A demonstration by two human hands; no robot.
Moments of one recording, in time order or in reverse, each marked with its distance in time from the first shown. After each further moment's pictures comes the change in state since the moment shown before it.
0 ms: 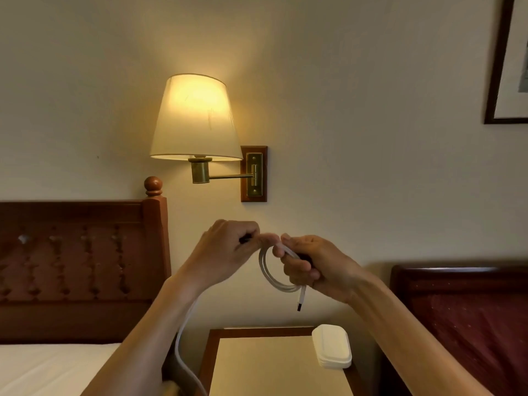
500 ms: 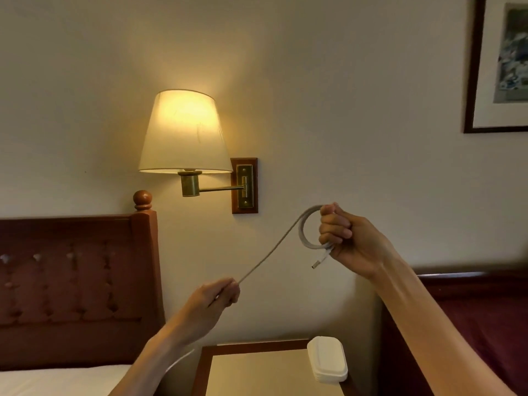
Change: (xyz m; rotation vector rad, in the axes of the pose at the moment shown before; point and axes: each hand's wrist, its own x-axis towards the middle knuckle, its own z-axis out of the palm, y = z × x) left_hand -0.057 -0.062 0.048 -0.230 -0.173 -0.228; right_hand -0.010 -0.040 -0.051 0.614 0.218 -0.194
